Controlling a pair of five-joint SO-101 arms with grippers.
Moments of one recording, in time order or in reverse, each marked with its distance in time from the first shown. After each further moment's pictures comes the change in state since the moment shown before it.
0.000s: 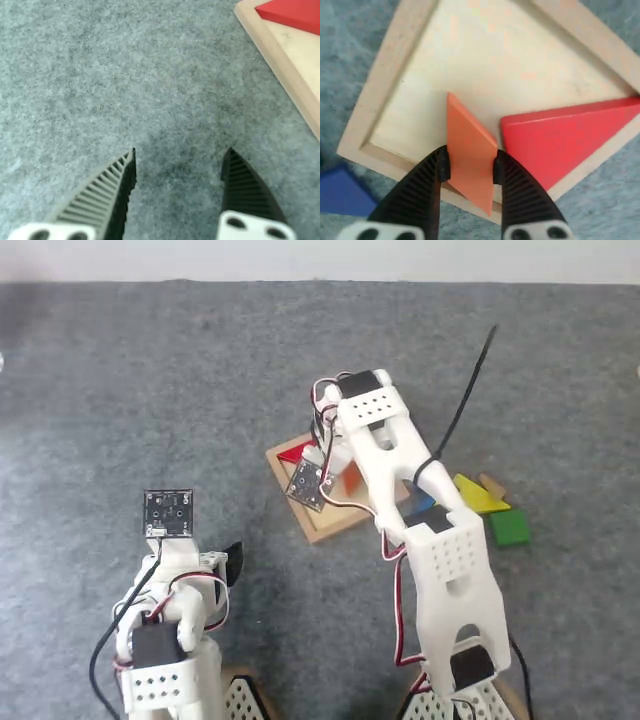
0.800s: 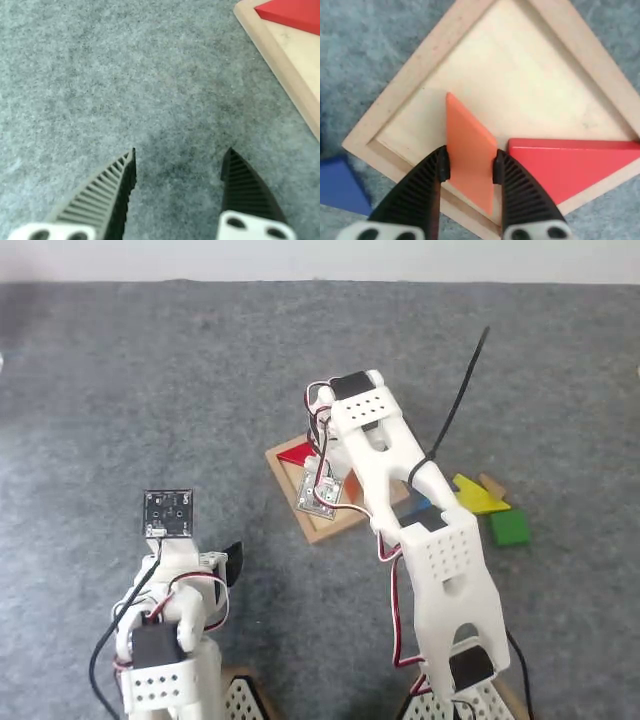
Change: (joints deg) left arm 0.0 0.0 0.0 0.0 0.0; right arm -1.1 1.9 -1.9 3.1 7.9
